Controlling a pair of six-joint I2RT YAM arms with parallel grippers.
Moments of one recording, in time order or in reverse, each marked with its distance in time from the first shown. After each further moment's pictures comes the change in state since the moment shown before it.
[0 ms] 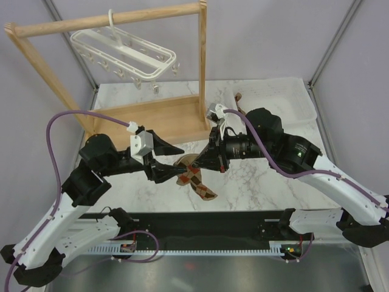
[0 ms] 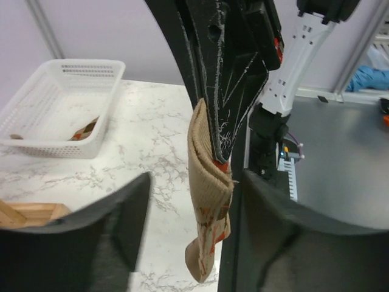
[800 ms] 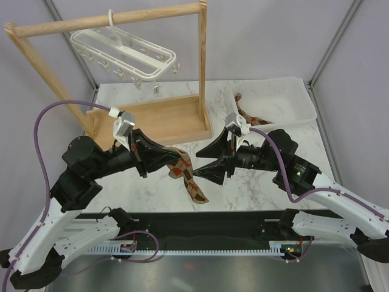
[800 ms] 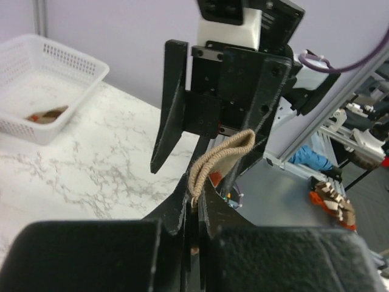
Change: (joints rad) left arm 0.000 -0.036 0.050 0.030 -0.092 -0.424; right arm -0.011 -0.217 -0.420 0.520 -0.018 -0.003
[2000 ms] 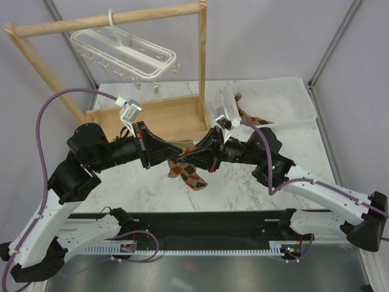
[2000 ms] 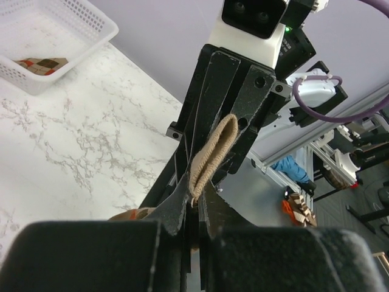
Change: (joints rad) left arm 0.000 0.141 0.209 -0.233 -0.092 -0.158; right arm -0.001 0.166 -0.055 0.481 -0.095 0.150
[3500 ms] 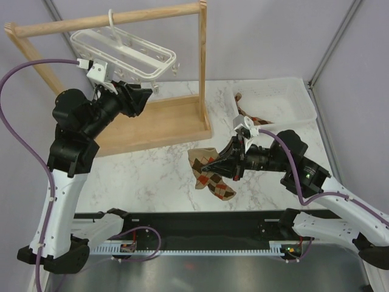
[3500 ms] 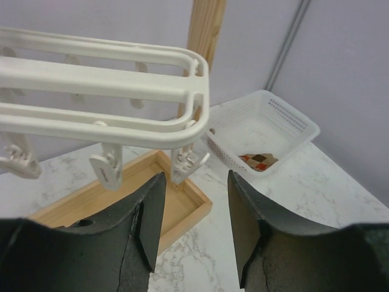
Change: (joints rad) left arm 0.425 0.185 0.195 0.077 -0.225 0.431; right arm -0.053 -0.223 0.045 -0.509 -0.018 -0.141
